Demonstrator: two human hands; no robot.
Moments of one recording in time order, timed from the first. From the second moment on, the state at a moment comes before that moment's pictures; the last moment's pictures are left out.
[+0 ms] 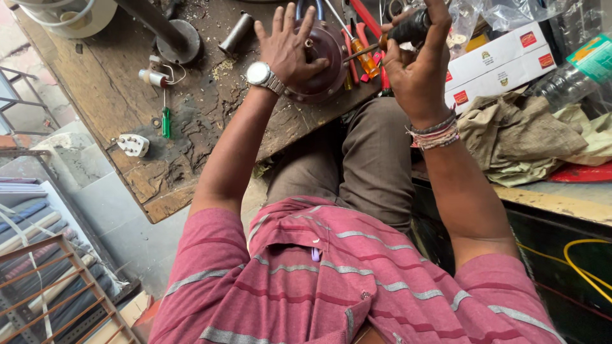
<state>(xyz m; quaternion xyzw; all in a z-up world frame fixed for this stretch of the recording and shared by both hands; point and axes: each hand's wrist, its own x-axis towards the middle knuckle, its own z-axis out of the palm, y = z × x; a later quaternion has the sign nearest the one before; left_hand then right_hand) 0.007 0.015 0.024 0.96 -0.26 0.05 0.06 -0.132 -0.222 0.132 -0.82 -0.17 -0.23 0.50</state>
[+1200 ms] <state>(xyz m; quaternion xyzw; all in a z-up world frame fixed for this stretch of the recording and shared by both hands) -0.009 0.007 -0.001 0.96 -0.17 0.00 0.21 -0.084 -0.187 0.129 -0.73 -0.10 -0.14 0.66</state>
